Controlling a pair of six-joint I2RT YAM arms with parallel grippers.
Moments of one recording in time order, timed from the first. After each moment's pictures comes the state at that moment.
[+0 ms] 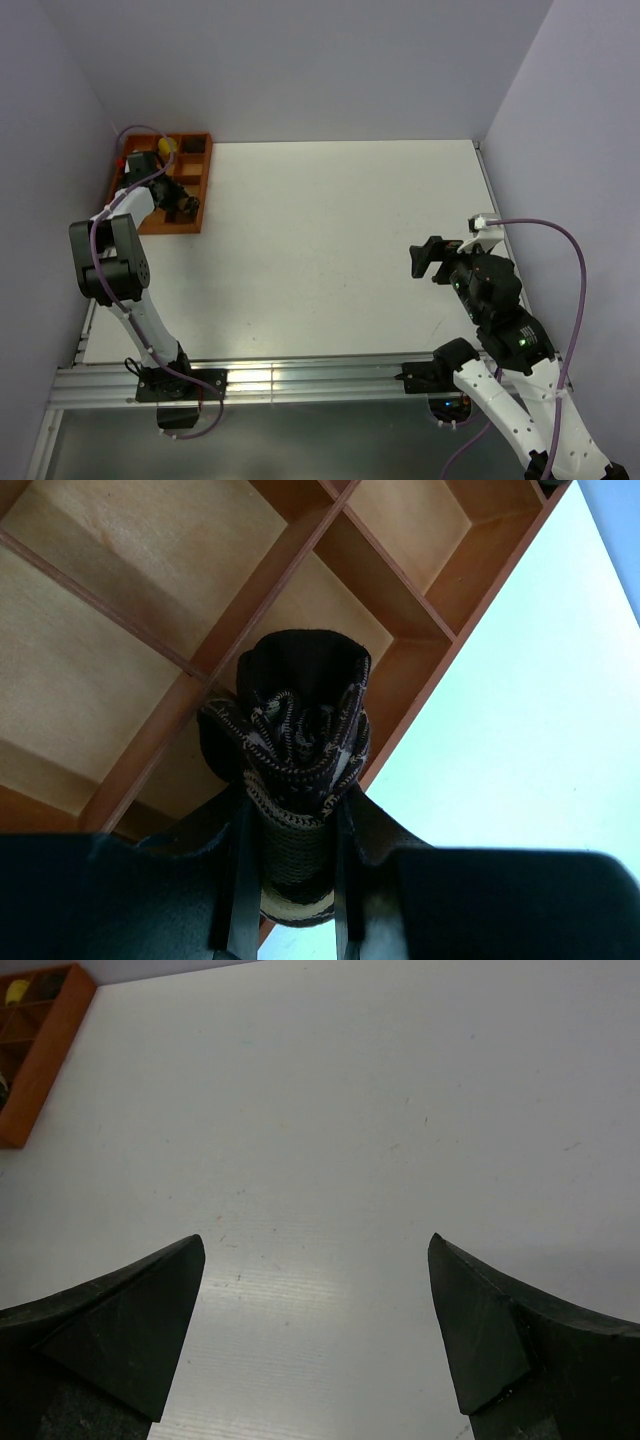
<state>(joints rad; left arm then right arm) 0.18 1.90 1.33 -0.20 0.04 -0.69 0.41 0.41 0.77 -0.64 0.24 0.31</state>
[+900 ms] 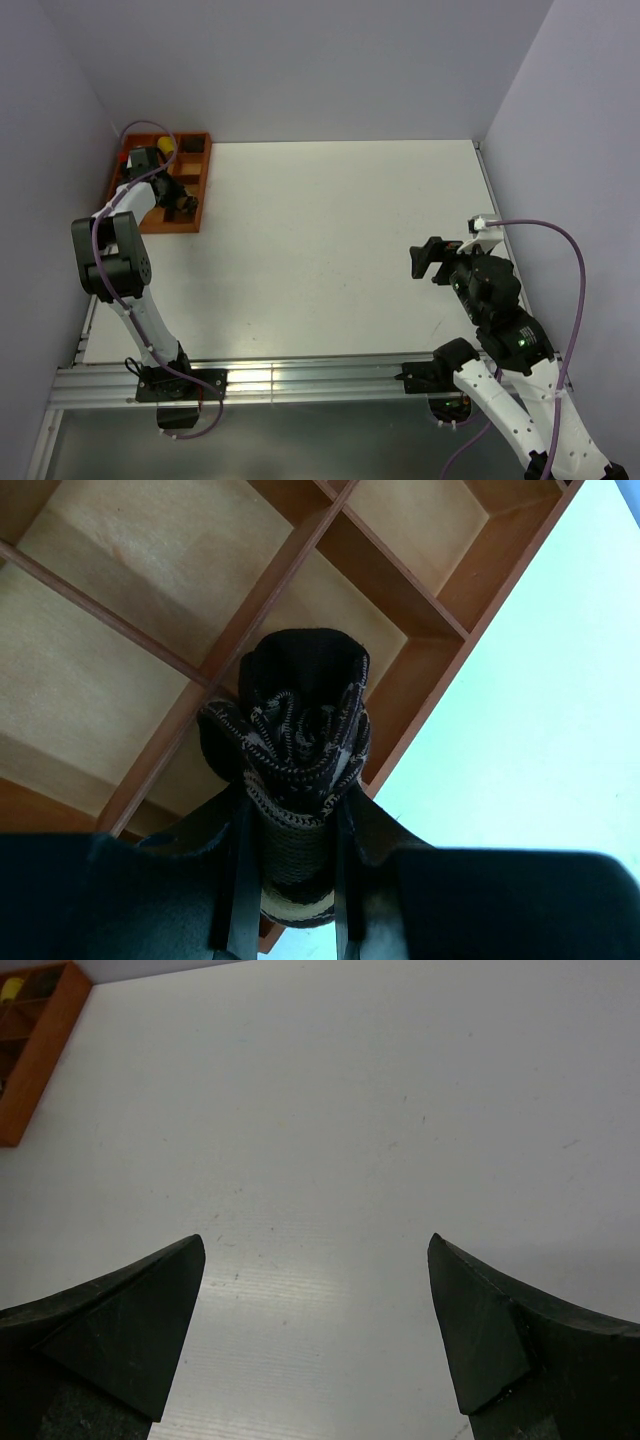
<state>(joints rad) 0.17 1.94 1.39 -0.27 -0.01 -0.61 0.41 0.41 0.76 -0.63 0.25 0.31</state>
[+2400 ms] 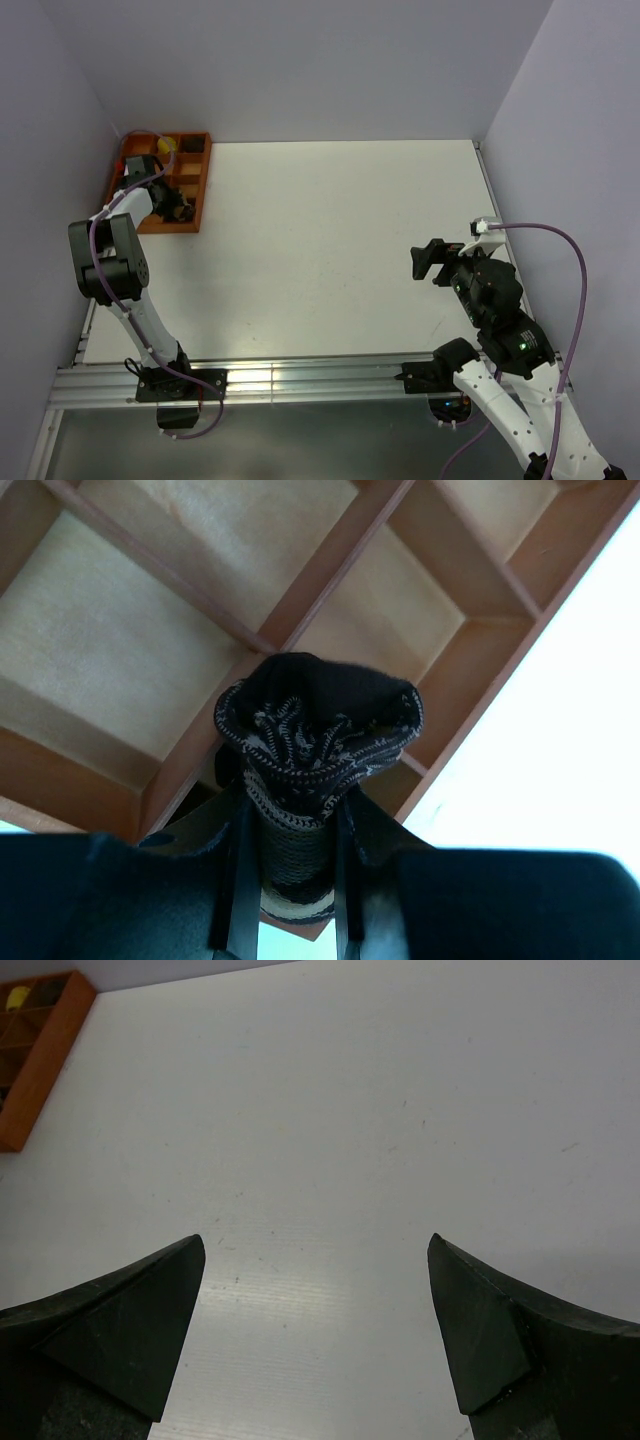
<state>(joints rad) 0.19 1.91 1.32 -0.26 0.00 -0.61 0.42 0.38 0.75 -0.63 0.25 0.31</state>
